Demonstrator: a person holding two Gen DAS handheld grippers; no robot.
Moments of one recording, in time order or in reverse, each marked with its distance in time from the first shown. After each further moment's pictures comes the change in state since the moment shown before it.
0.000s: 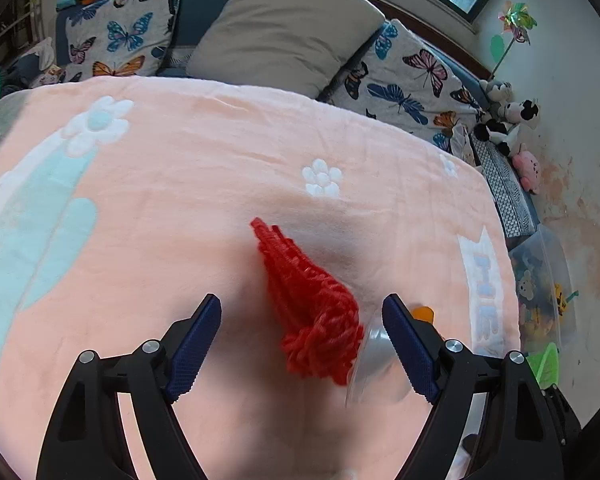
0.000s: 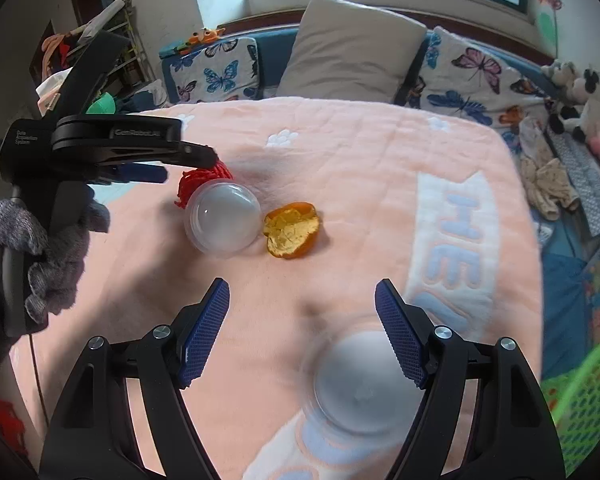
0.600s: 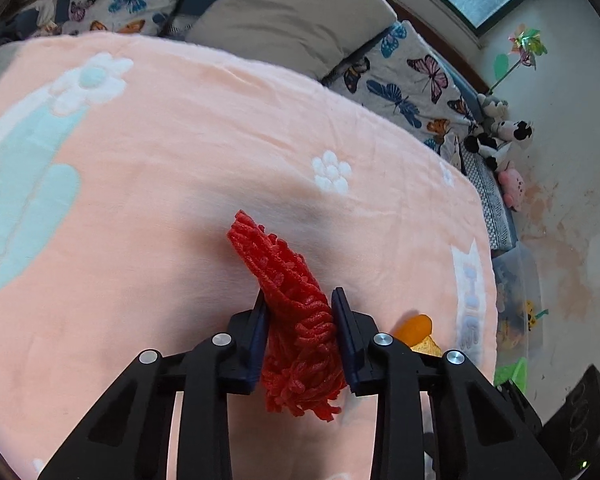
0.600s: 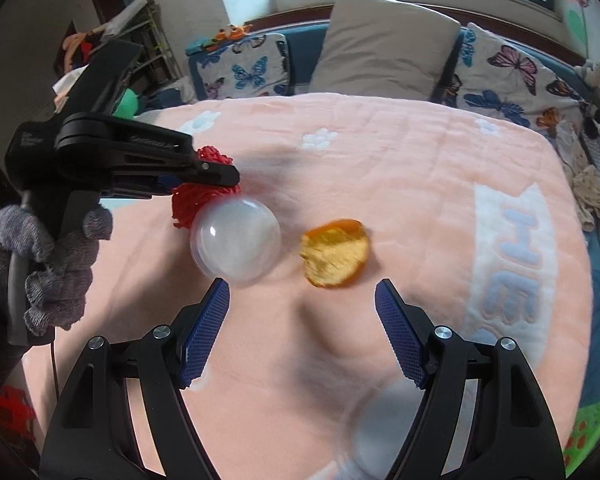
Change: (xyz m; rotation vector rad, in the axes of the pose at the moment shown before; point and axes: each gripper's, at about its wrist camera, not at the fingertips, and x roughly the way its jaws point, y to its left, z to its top) left arm 0.004 0.033 0.000 -0.104 0.033 -0.113; right arm 0.031 0.018 0.016 -0.040 -0.002 0.124
